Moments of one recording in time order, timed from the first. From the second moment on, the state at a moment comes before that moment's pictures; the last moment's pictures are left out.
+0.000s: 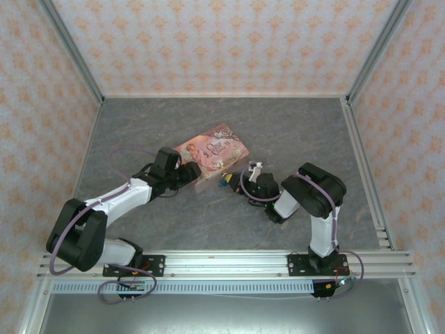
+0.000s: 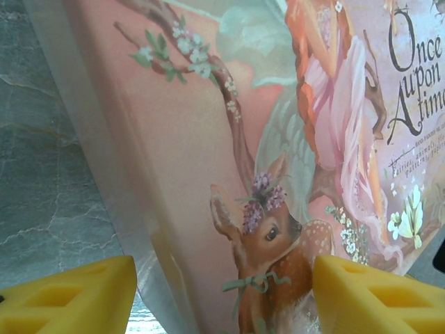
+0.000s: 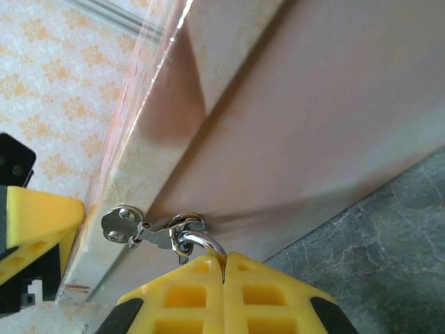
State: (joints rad) left arm -0.38 1.36 0.67 -0.16 0.15 -0.90; right arm 0.67 1.94 0.44 1.24 -0.21 1.05
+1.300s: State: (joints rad) left arm -0.38 0.97 0.68 -0.37 -0.08 -0.84; right arm 0.59 1.18 0.39 0.44 -0.10 0.98
